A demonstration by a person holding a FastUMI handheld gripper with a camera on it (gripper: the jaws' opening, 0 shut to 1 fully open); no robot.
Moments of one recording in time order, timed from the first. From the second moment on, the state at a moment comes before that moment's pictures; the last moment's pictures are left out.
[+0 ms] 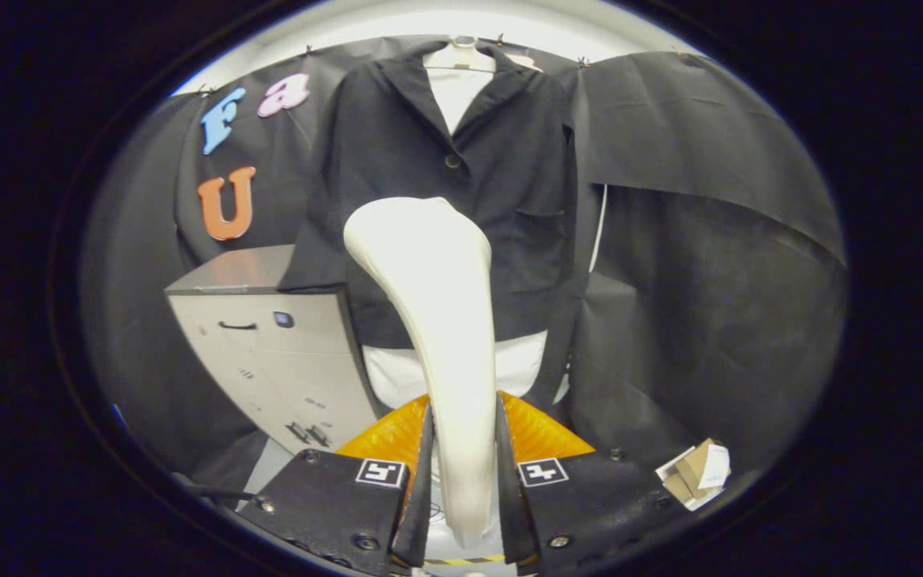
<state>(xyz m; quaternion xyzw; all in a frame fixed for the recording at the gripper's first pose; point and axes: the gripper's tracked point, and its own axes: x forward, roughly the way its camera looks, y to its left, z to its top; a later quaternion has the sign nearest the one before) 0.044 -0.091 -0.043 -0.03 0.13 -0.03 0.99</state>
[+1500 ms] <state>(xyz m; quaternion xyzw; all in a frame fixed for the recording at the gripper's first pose) -0.142 -0.014 -0.067 -0.04 0.11 0.03 0.99</state>
